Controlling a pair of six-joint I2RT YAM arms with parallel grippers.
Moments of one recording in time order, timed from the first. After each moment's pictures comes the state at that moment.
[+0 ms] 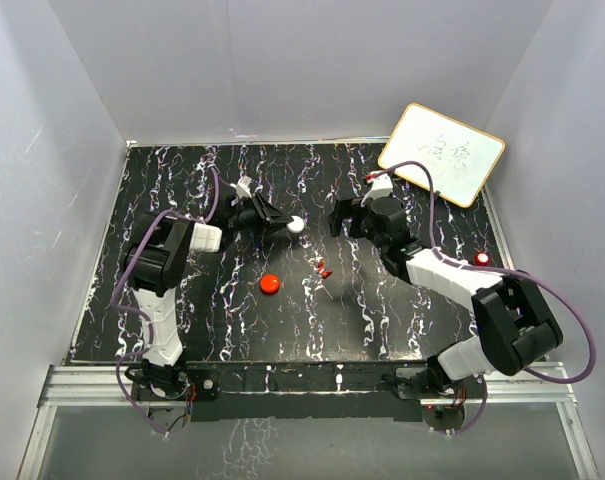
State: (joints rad) left arm -0.30 2.01 0.96 0.61 0.69 -1.06; right arm 0.47 1.43 0.74 0.36 0.06 0.30
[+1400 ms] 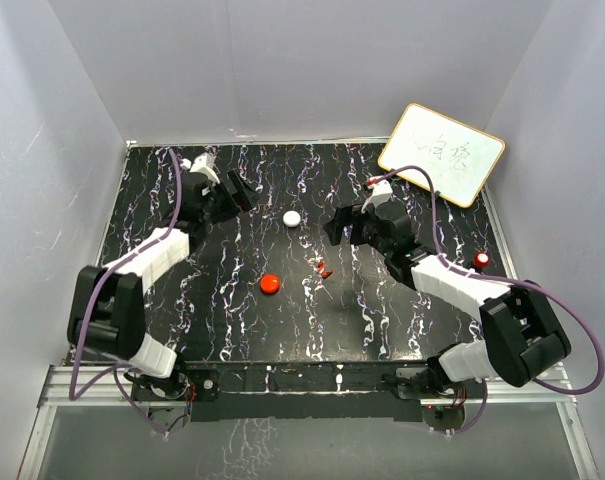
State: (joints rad) left arm -0.24 1.56 0.93 0.15 0.22 -0.62; right arm 0.48 1.36 0.69 0.34 -0.03 0.30
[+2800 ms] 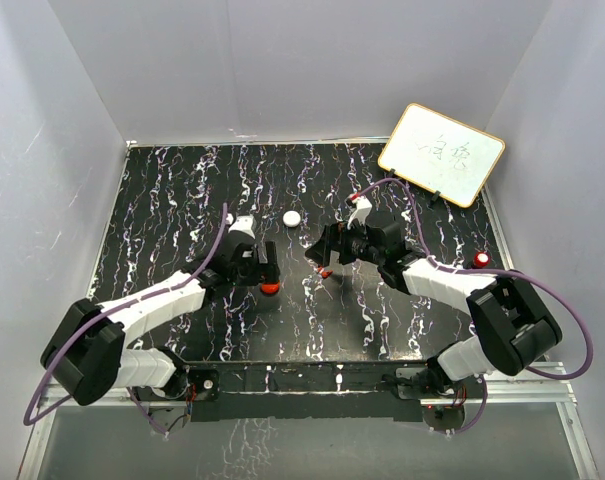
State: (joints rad) left arm -0.66 1.27 0.64 -0.16 -0.15 -0.55; right arm 0.52 1.42 0.64 0.37 -0.34 0.45
